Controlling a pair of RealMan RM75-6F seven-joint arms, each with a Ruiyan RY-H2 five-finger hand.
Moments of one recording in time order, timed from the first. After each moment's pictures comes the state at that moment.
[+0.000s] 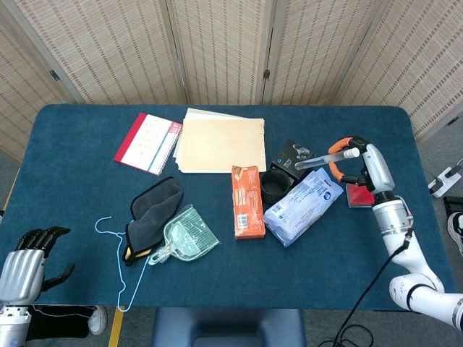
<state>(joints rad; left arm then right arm) -0.06 -1.10 -0.04 -1.87 1.54 1.54 0.22 0.52 -1.18 0.41 -1.59 -1.14 1.02 0.46</state>
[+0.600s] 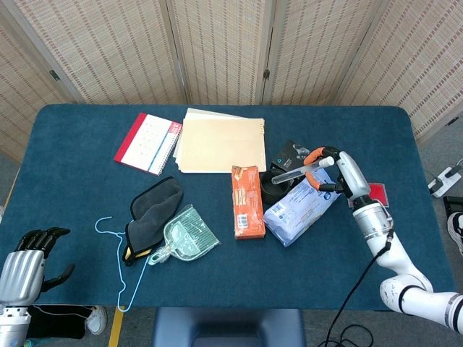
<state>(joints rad) -0.05 -1.10 -0.04 -1.87 1.53 1.54 0.22 0.57 -1.18 0.39 -1.66 -1.13 0.93 0.48</state>
